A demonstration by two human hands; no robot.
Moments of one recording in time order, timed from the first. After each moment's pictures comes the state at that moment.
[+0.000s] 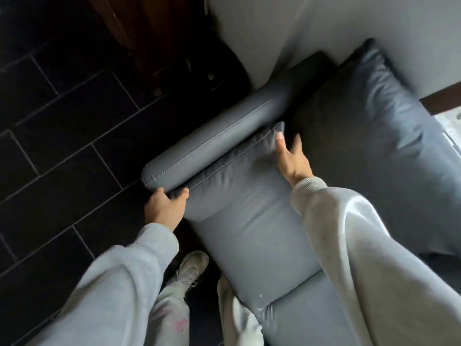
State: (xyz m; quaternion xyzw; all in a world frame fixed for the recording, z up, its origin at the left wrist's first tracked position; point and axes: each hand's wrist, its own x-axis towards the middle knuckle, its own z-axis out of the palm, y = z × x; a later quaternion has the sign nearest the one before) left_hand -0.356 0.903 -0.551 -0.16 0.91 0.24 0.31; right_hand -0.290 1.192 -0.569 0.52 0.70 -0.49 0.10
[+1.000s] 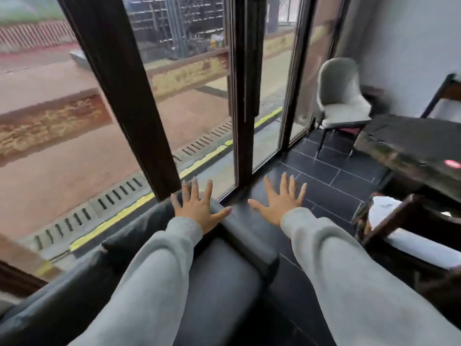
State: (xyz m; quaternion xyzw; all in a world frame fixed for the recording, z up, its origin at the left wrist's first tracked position) left_hand 0.282 1.033 -0.099 0.91 0.42 -0.04 0.07; right_hand 0.477 0.893 -0.119 0.92 0.39 -0.09 -0.04
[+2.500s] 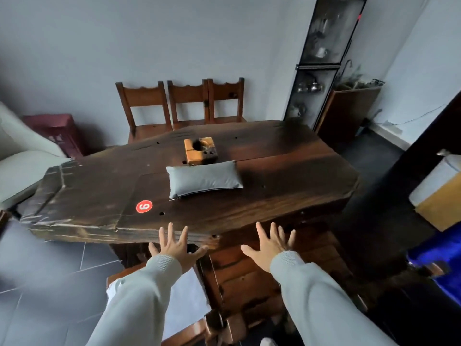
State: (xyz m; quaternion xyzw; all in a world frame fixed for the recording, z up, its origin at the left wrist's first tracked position) left_hand 1.258 0.432 -0.204 0.97 0.00 -0.22 0.09; right_hand 1.209 0.167 -0.180 0.96 -0.15 -0.21 -0.07
